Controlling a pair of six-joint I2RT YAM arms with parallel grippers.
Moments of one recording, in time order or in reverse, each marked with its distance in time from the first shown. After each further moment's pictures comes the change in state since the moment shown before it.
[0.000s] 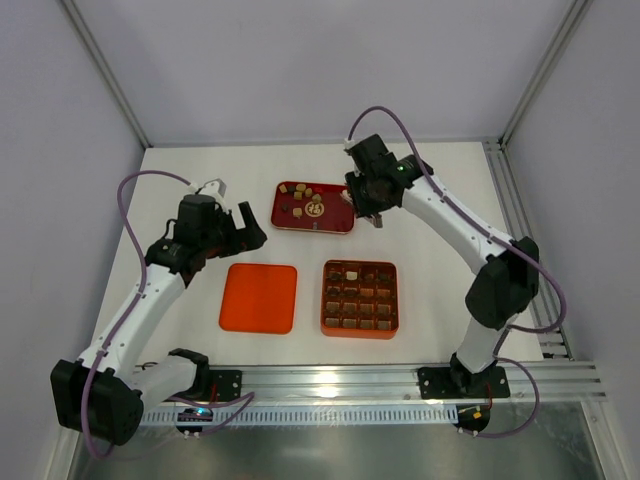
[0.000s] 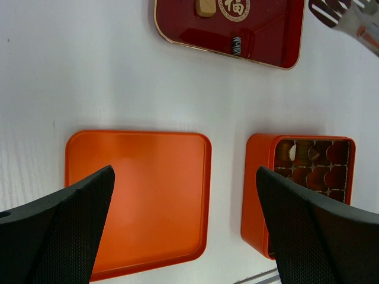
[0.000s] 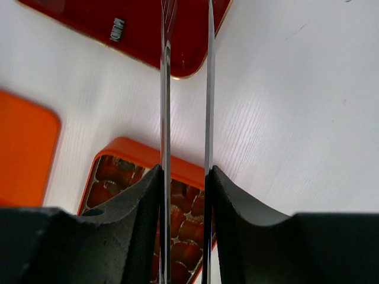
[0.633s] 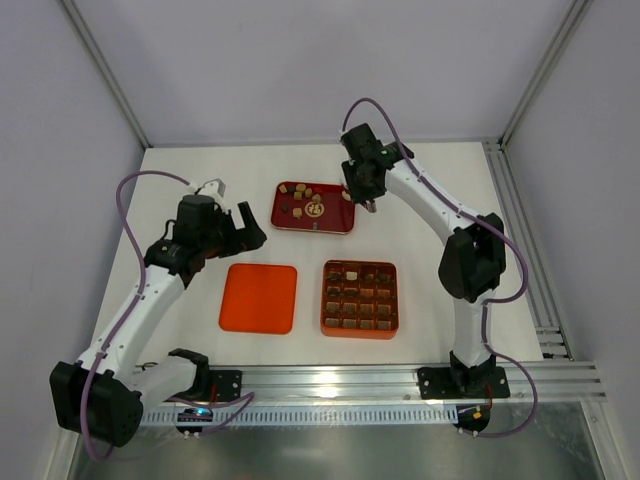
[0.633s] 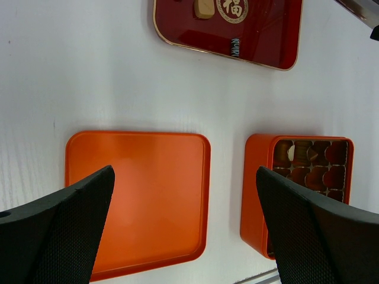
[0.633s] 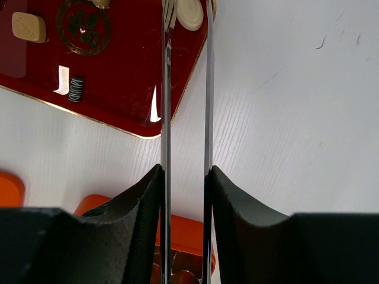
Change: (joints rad) left arm 0.000 -0.009 0.000 0.000 0.000 0.000; right arm -0.064 0.322 0.279 -0.002 0.065 -0.056
